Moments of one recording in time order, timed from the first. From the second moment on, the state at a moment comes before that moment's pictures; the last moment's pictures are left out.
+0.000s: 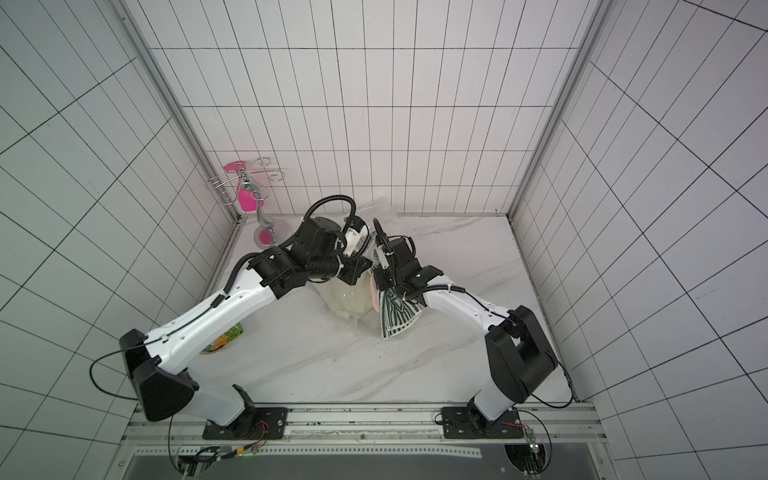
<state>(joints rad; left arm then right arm) -0.75 1.49 1.52 -0.67 0.18 -0.25 0.64 1.62 1.16 -0.21 0.05 0.11</state>
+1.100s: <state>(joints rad) -0.72 1.55 1.51 -0.60 0.25 -0.28 0.58 1.34 1.00 -0.33 -0.01 0.32</state>
